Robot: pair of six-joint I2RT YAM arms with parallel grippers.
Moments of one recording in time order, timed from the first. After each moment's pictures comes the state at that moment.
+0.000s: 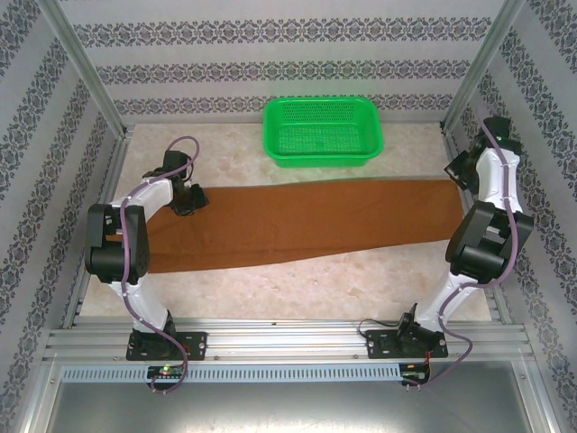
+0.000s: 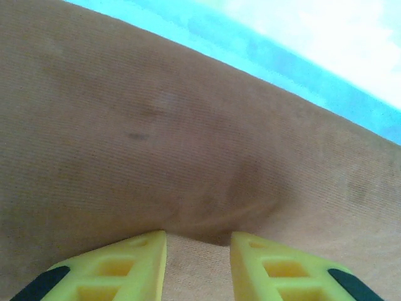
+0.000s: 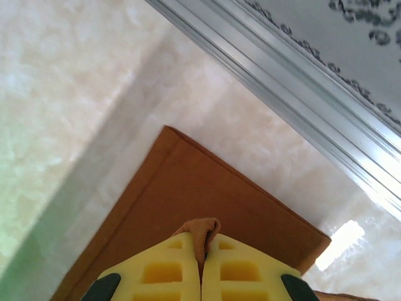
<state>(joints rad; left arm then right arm) 0.02 1.80 1.18 -0.57 0.14 -0.47 -0.44 1.85 1.67 -0.98 -0.02 0.50</state>
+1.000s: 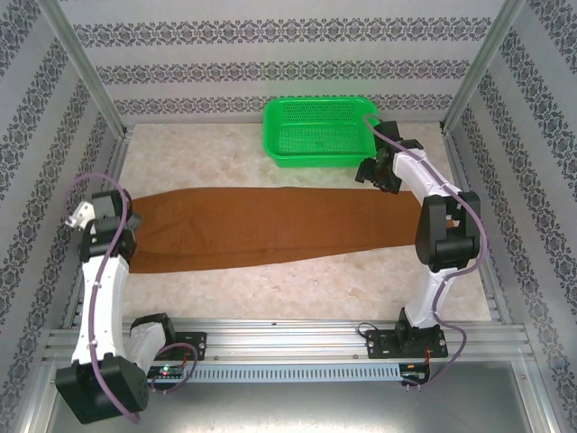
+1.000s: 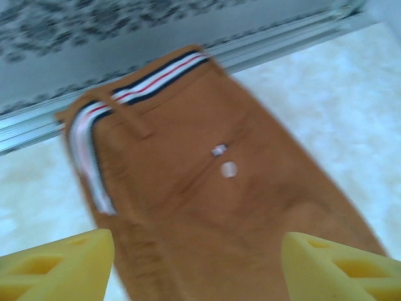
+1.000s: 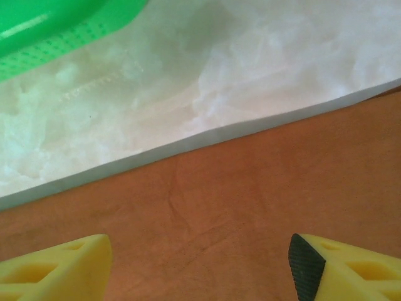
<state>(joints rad) 0.30 0.91 0.83 -0.80 -0.37 -0.81 0.09 1.91 1.52 -0.83 0.03 0.47</state>
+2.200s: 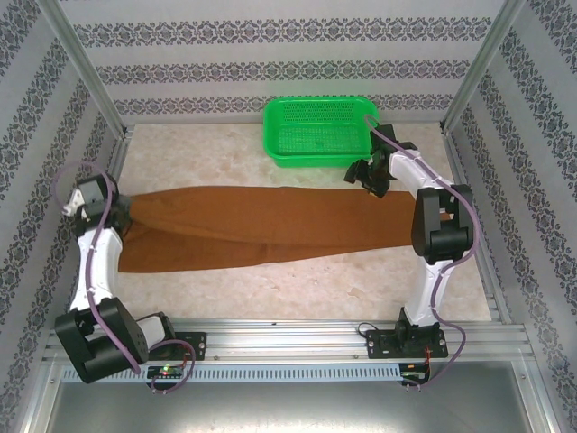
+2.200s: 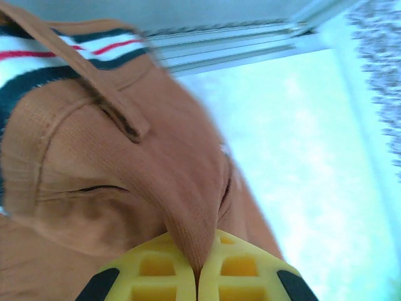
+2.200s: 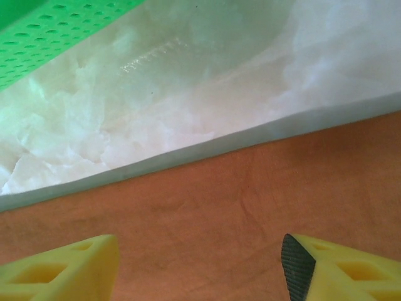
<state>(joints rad) 0.42 1.19 0.92 -0.48 -0.09 -0.90 0.09 1.99 1.53 -0.76 -0.20 0.55</state>
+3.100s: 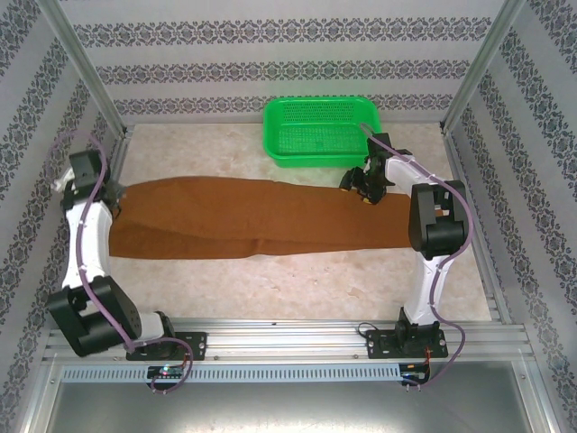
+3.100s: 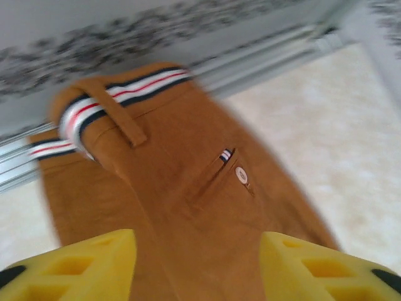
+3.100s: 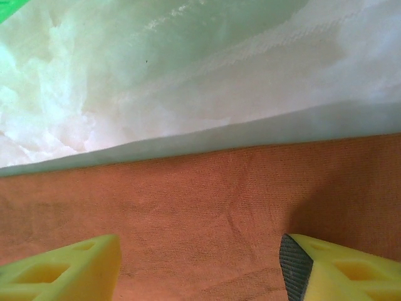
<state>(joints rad) 0.43 1.30 1.12 -0.73 -0.23 -0.73 0.09 2.03 1.47 -0.70 -0.28 0.52</state>
